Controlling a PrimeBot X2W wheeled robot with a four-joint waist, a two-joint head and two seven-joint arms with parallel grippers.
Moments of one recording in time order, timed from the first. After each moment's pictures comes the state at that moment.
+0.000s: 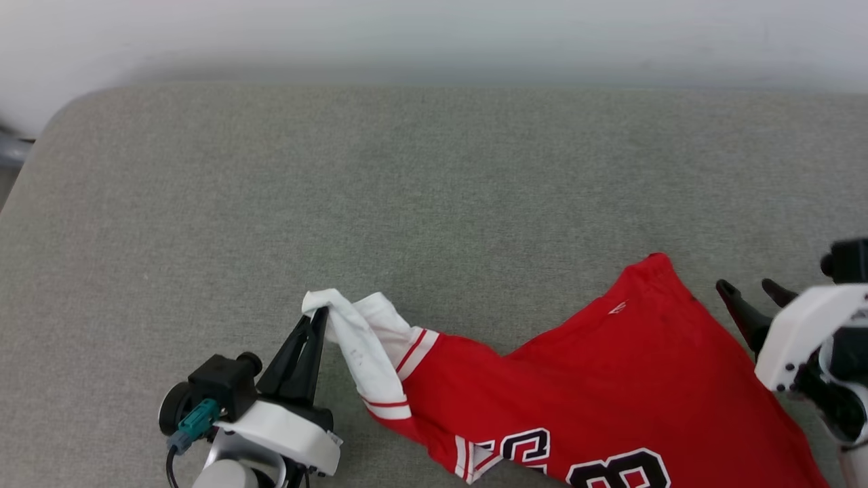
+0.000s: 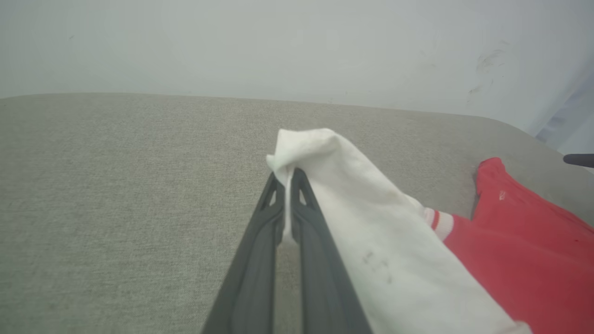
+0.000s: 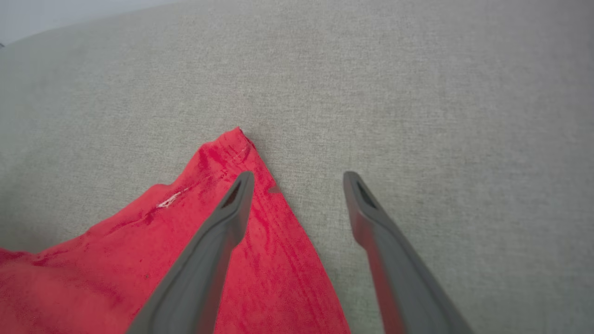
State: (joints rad) left arm -0.11 0.16 -0.19 0.20 -0.30 -0.13 -0.26; right arm -0.27 -0.31 -0.04 0.24 0.48 0.13 0.43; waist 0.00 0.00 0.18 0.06
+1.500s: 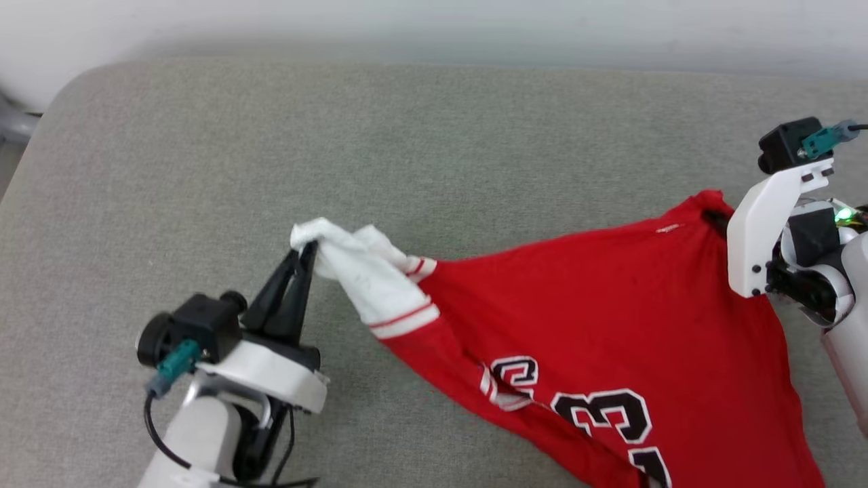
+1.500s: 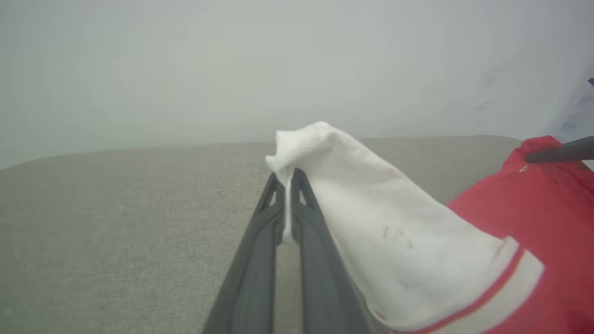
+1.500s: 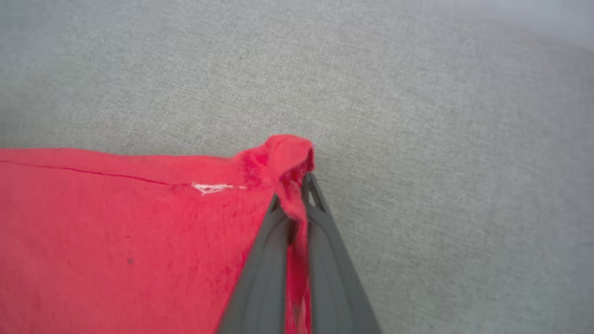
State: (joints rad) left arm -0.24 0.20 -0.20 0.19 -0.30 -0.13 -0.26; right arm -0.72 -0.44 0.38 0.55 0.58 0.13 0.59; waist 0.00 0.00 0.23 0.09
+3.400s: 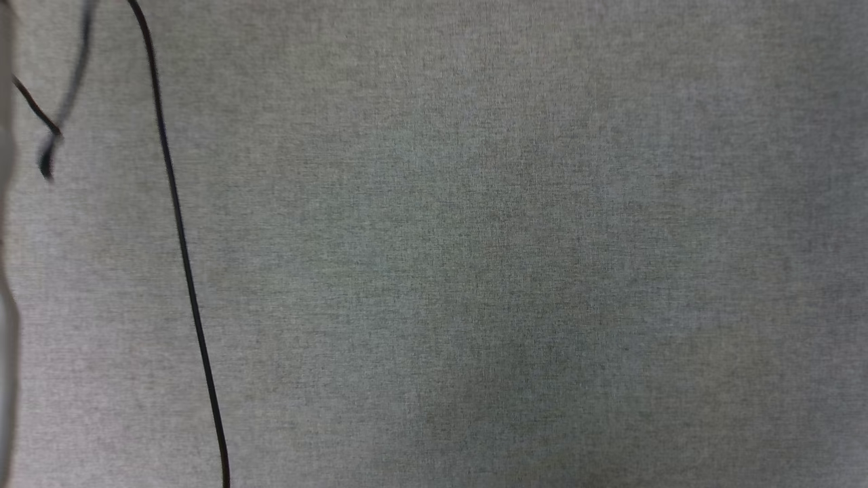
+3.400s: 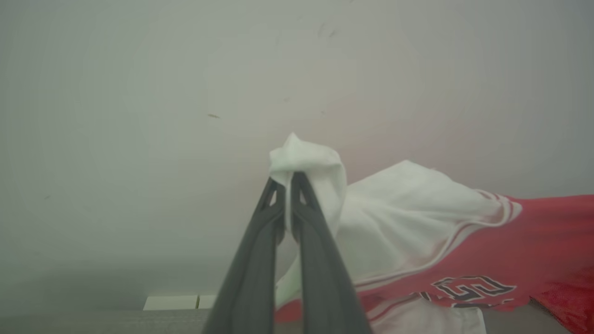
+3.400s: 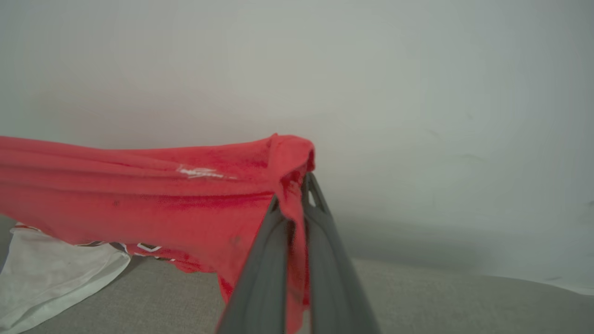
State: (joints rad) left arm -1.52 0.41 -0.42 0.98 -0.70 -0.13 -0.24; right arm -1.55 -0.20 0.00 0.97 0.13 0.13 0.13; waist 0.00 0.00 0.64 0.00
